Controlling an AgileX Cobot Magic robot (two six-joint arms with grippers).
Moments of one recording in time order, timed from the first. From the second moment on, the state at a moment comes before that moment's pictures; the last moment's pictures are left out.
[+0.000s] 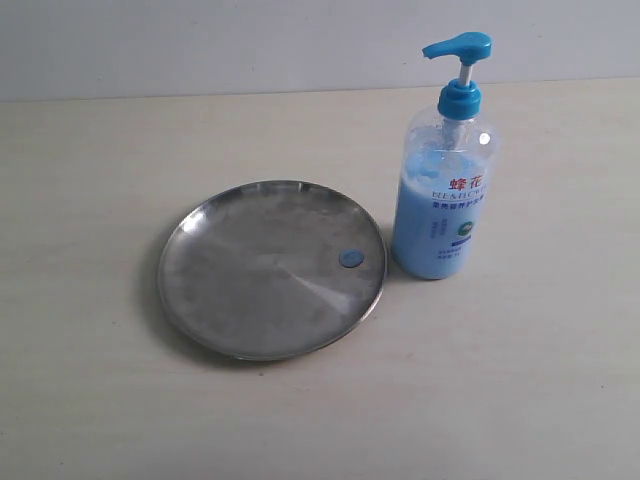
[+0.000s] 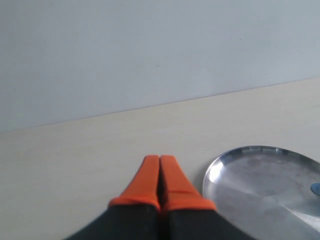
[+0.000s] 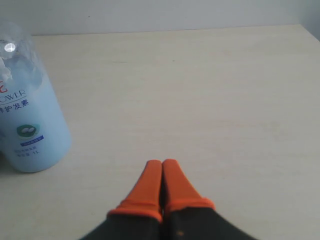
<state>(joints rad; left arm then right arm) -0.34 0.40 -0.44 0.33 0.38 -0.26 -0.11 0.36 -0.15 -0.19 0.33 0.20</state>
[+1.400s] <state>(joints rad) -0.34 0.42 -0.44 0.33 0.31 -0.26 -0.11 0.36 -0.15 -0.19 0.33 0.20</state>
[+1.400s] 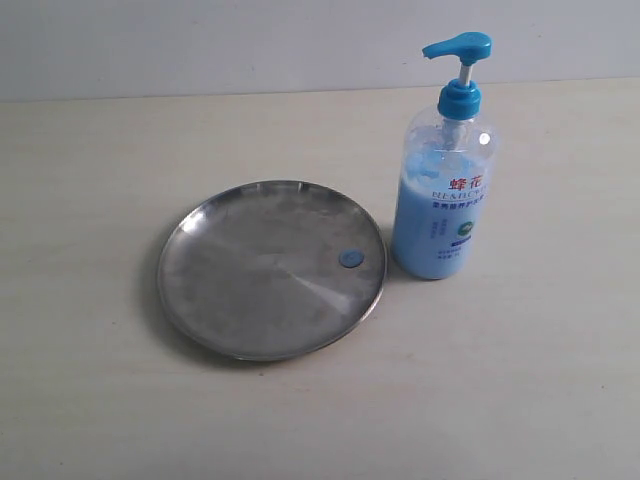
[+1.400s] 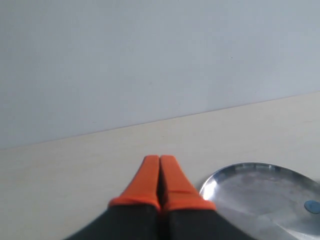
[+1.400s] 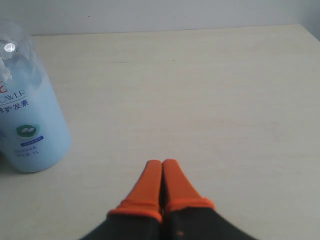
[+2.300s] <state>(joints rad) -0.34 0.80 -0.59 0.28 0.30 -0.31 -0.11 0.36 -0.15 -0.19 0.33 0.20</state>
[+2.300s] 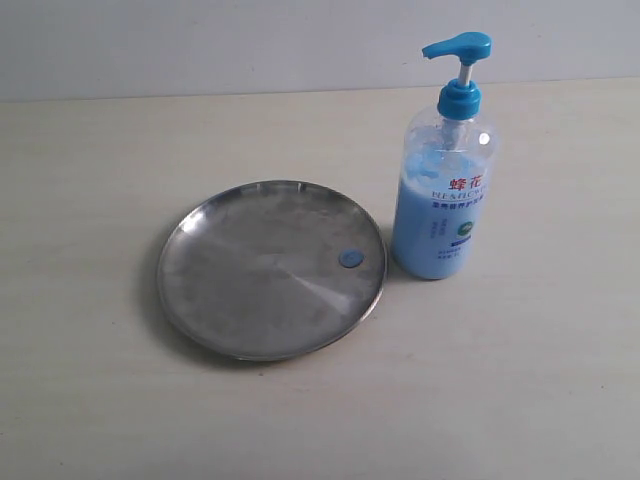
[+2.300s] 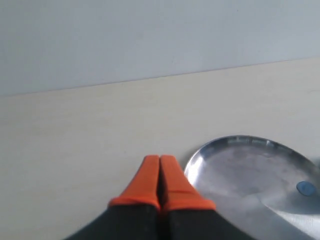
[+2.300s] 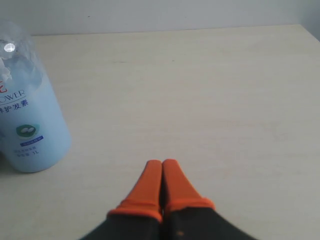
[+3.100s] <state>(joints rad) -0.34 0.96 -0.71 0.24 0.39 -0.31 -0.11 0.36 -0.15 -0.19 0.33 0.20</state>
